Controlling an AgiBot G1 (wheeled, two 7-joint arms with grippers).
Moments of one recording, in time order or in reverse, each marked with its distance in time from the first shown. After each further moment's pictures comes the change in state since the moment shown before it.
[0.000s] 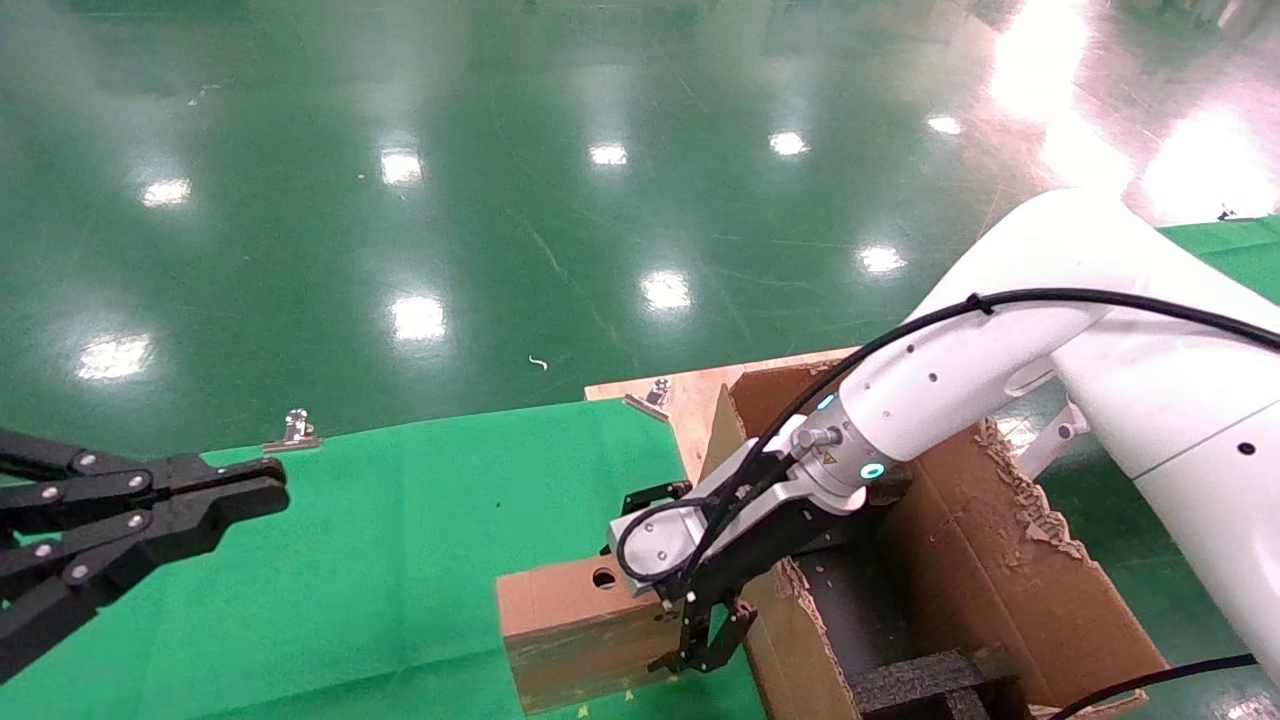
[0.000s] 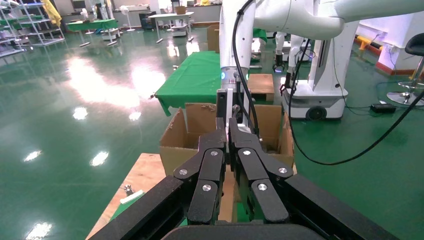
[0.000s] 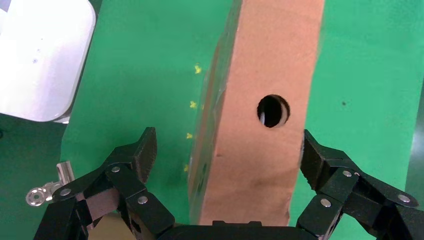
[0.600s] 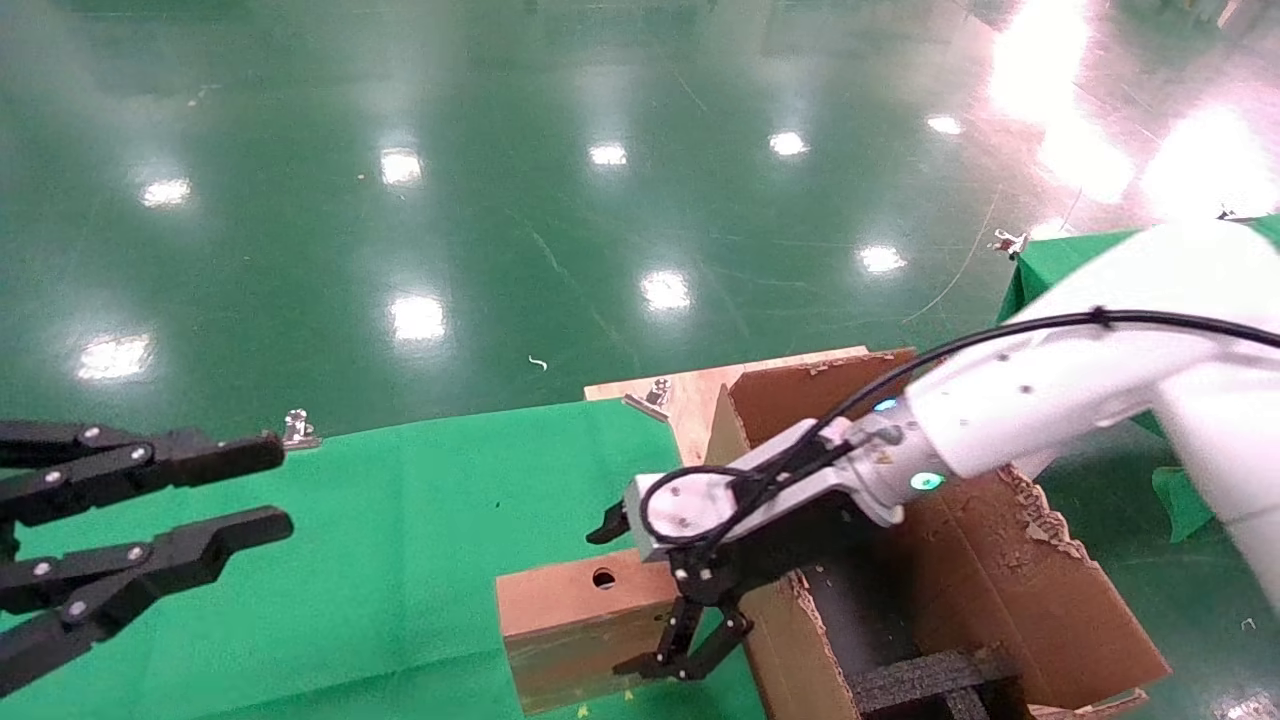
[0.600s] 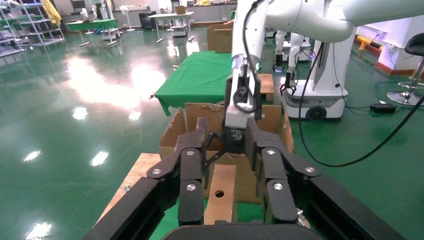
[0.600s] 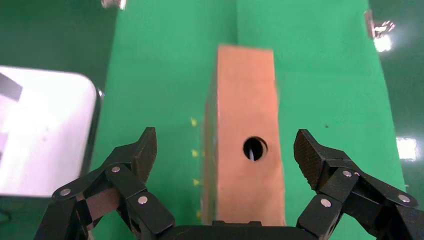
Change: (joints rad) left arm 0.000 0.000 0.000 0.000 0.000 0.000 0.000; right arm -0.099 0.100 0.154 0.070 0.150 0.001 0.099
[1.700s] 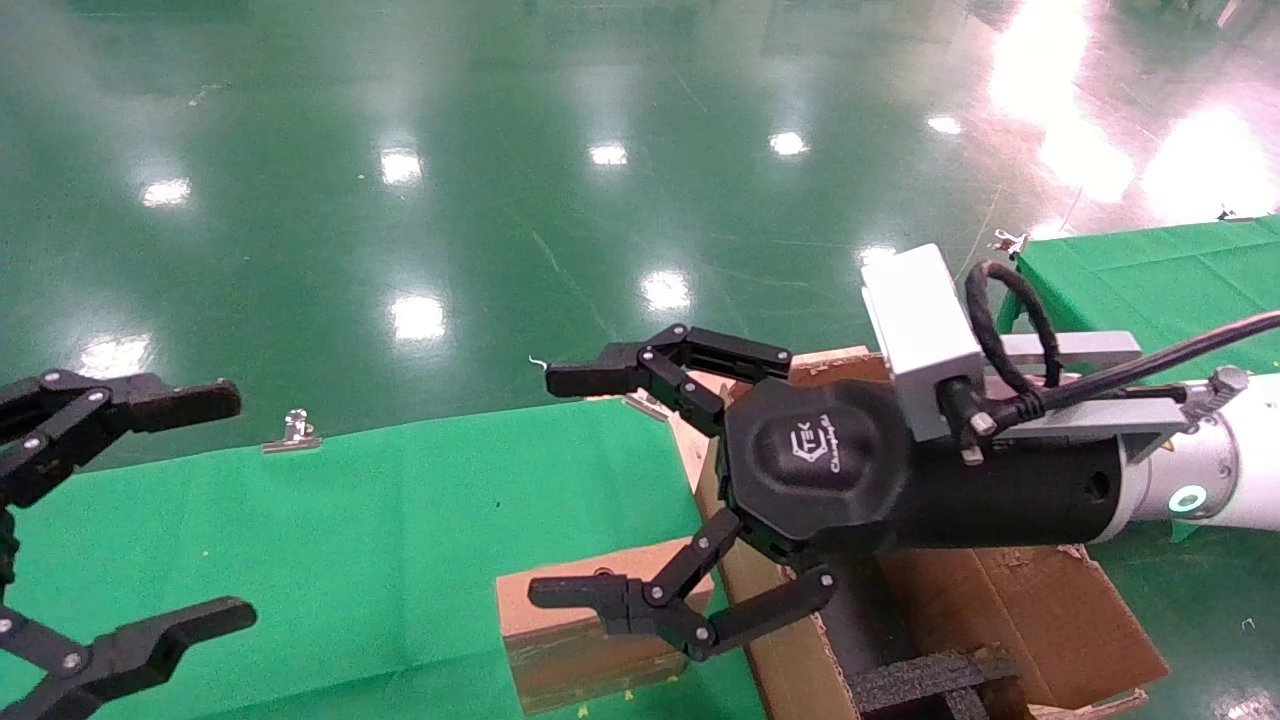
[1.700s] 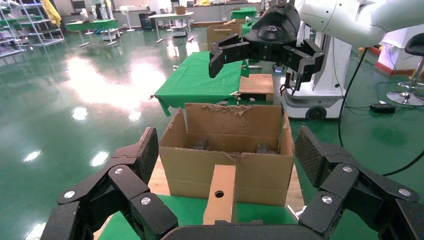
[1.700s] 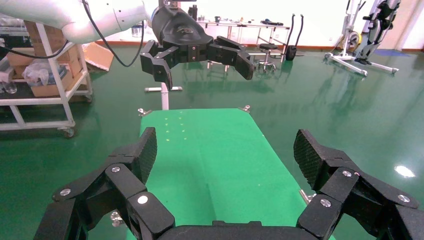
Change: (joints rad) left arm 0.000 0.000 0.000 0.000 0.000 0.000 0.000; right arm -0.391 0.244 0.449 0.208 0.704 0.074 0.077
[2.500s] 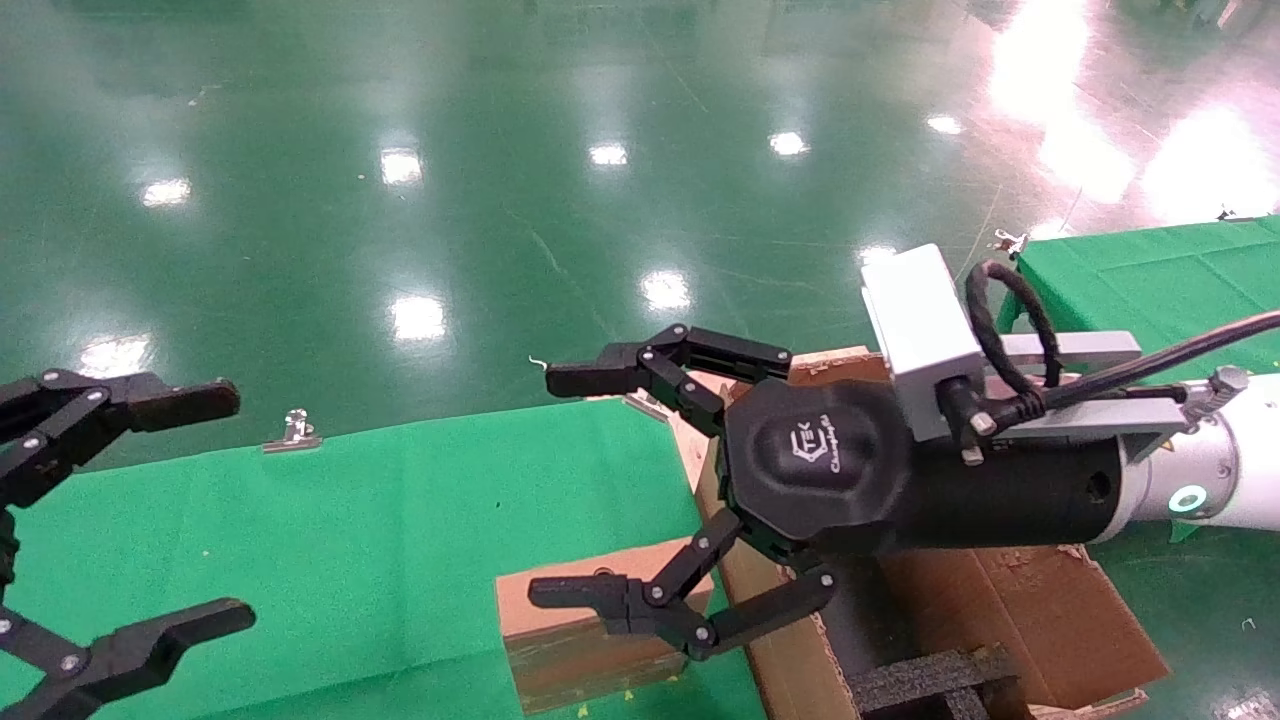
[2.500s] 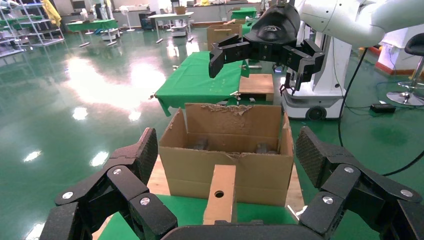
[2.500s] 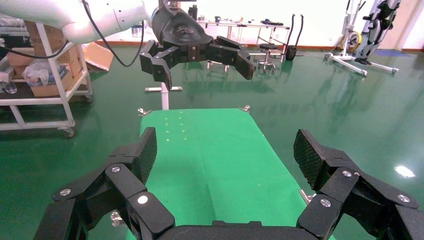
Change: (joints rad) left arm 0.000 0.000 0.000 0.000 0.000 0.000 0.000; right arm -0.002 -0.002 0.003 0.000 0.009 0.000 -0.001
